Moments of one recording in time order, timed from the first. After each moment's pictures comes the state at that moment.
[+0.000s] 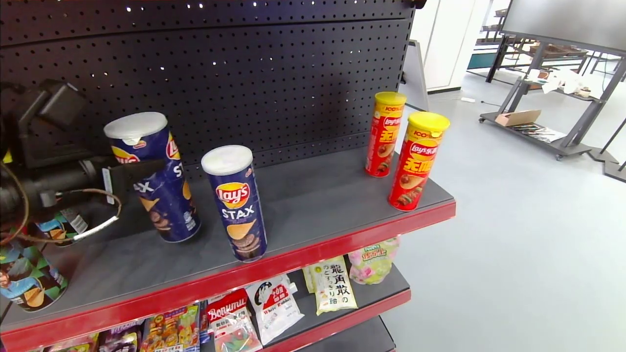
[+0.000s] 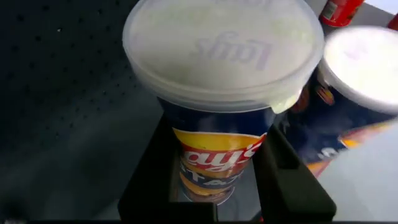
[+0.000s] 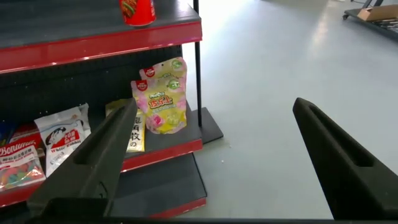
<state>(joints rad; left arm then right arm) -0.07 1.37 -0.81 -0.30 -0.26 0.12 0.00 0.00 0.00 0.00 0.01 -0.01</state>
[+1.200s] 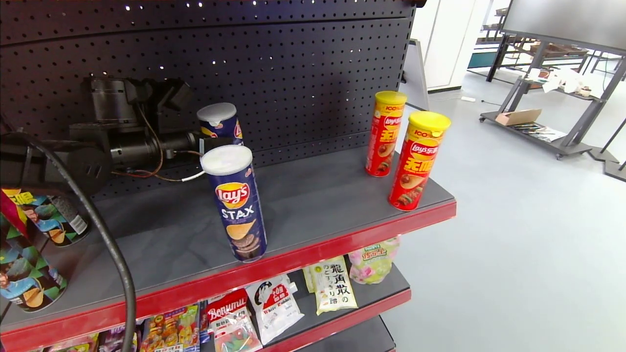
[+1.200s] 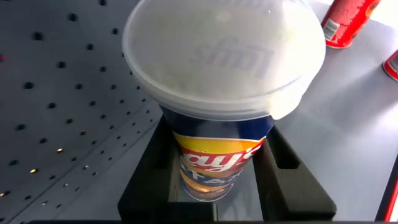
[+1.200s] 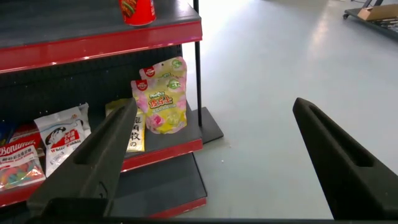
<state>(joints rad) -0.13 1.88 -1.21 -0.43 -0.38 0.15 0.00 0.00 0.00 0.00 0.01 -0.01</state>
